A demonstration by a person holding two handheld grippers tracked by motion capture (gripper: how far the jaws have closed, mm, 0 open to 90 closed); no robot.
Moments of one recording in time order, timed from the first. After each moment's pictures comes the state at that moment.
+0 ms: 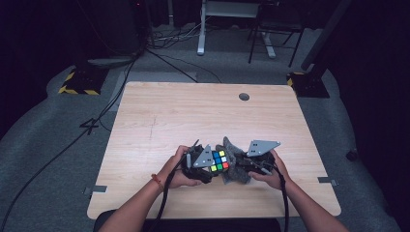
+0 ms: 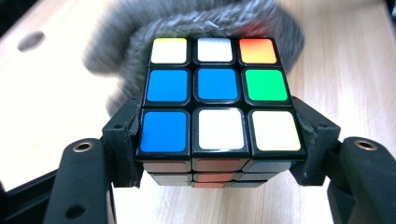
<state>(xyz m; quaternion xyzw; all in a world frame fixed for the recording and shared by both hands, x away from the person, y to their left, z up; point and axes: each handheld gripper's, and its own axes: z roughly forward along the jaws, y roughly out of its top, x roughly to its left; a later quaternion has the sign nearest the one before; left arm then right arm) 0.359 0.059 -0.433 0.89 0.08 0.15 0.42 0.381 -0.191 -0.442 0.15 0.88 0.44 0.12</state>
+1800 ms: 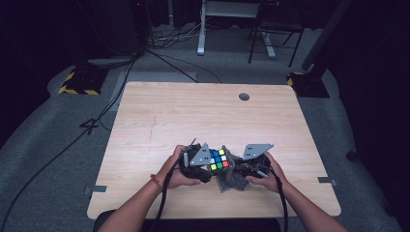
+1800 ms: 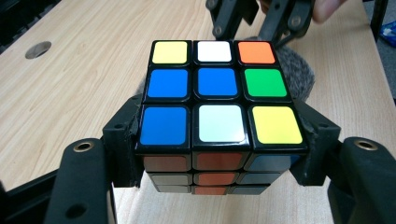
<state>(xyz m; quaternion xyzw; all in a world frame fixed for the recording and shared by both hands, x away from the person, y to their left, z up) 0.359 0.063 -0.432 0.89 0.09 0.14 0.43 0.379 -0.183 -0.457 0.16 0.89 0.41 0.08</state>
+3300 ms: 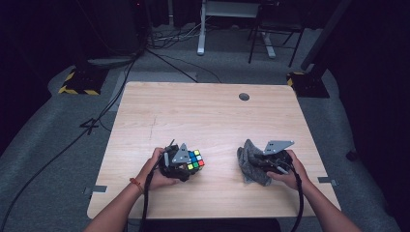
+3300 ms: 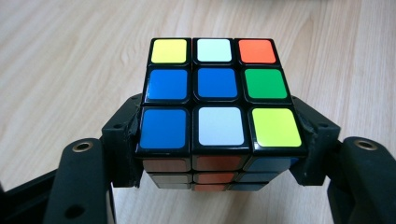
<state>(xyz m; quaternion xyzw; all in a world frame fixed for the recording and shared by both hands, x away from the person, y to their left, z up) 0.368 0.122 -0.462 0.91 0.16 0.14 0.35 0.393 -0.250 -0.462 0.23 0.90 0.35 0.13</state>
